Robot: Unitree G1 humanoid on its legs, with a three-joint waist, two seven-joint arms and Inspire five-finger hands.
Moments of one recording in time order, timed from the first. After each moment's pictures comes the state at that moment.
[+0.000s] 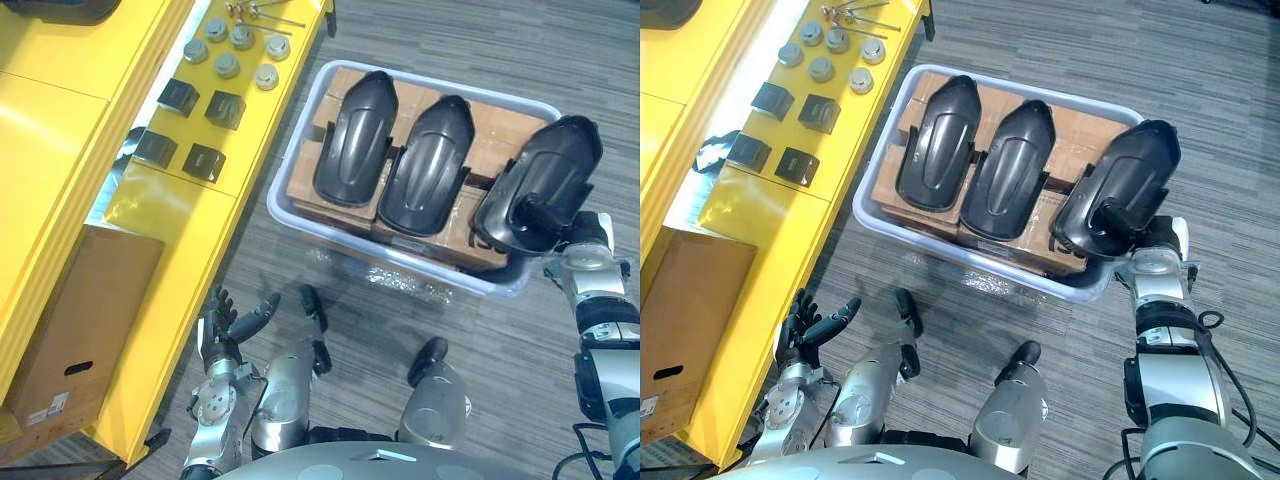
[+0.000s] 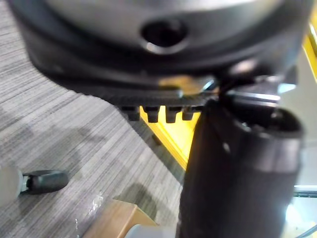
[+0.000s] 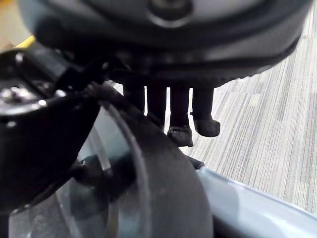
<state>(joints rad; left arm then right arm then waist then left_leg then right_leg) 0.20 0.10 -0.12 0.43 -0.43 -0.35 0.30 -0.59 -0.70 -0.03 0.95 0.02 0.25 -0.23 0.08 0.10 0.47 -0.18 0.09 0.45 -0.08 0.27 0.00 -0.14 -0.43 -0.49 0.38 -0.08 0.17</state>
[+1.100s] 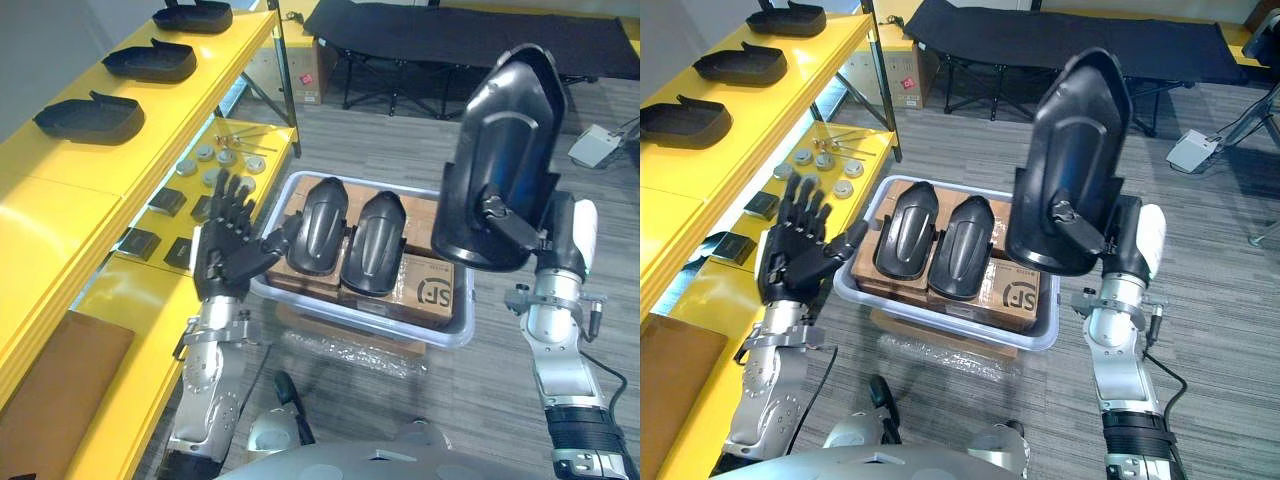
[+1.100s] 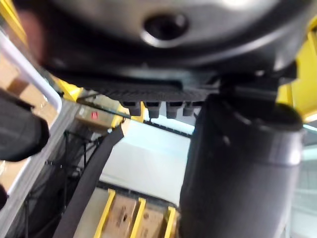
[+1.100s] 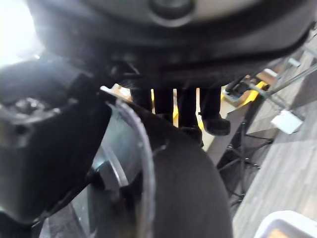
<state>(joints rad) 0.17 0.15 -0.18 -0.20 -0.46 -0.33 0.04 -0.01 -0.42 -0.13 0.01 -0.27 -0.11 -0.41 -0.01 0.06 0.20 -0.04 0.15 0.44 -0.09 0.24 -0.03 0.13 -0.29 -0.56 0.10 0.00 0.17</state>
